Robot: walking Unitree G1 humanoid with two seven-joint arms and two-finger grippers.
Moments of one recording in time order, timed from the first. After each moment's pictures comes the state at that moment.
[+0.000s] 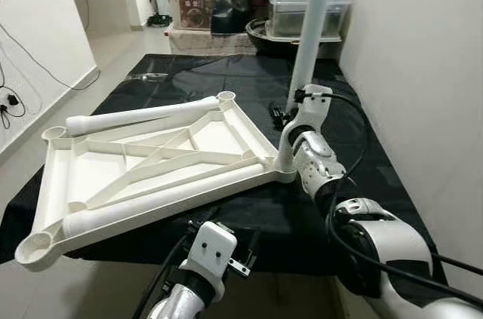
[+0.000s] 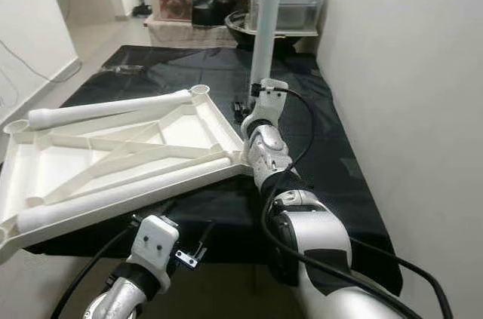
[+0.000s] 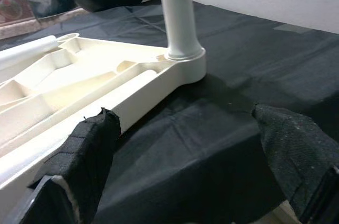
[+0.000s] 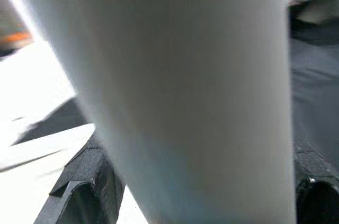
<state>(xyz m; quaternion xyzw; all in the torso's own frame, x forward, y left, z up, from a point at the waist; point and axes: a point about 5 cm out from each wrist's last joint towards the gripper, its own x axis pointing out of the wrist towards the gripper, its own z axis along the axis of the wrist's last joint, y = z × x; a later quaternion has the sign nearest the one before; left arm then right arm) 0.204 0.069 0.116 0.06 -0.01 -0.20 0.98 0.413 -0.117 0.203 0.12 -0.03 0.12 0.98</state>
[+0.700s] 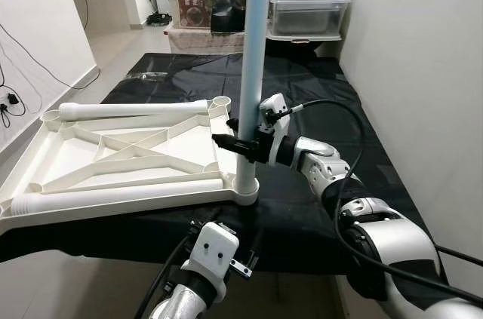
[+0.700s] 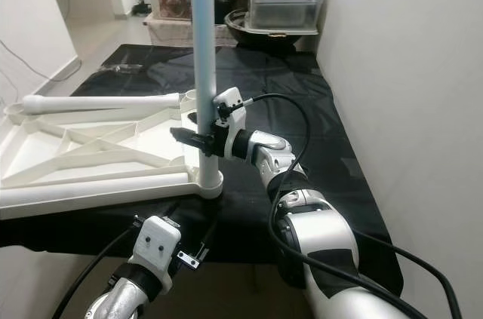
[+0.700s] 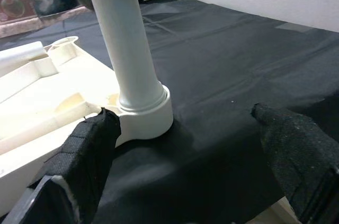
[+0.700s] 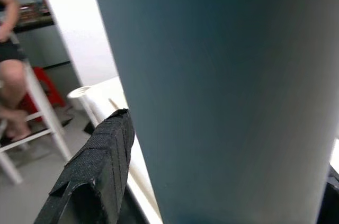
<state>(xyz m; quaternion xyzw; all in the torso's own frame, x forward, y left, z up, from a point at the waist) 0.203 0.066 0.116 0.06 -0.01 -0.21 0.98 0.385 -0.083 0.195 0.05 0.02 0.54 0.84</state>
